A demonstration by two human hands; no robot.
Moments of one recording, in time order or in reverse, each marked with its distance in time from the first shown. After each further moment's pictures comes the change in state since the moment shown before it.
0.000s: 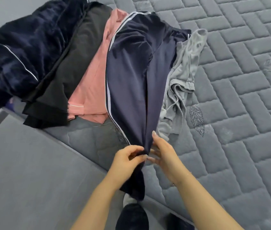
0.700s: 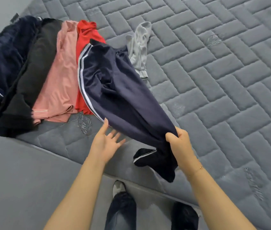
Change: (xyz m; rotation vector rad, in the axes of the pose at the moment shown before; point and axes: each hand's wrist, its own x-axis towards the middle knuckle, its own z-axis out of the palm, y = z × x) left_hand -0.002 0.033 0.125 -0.871 0.063 -0.443; right_hand -0.131 -0.021 -0.181 -0.120 0.194 -0.454
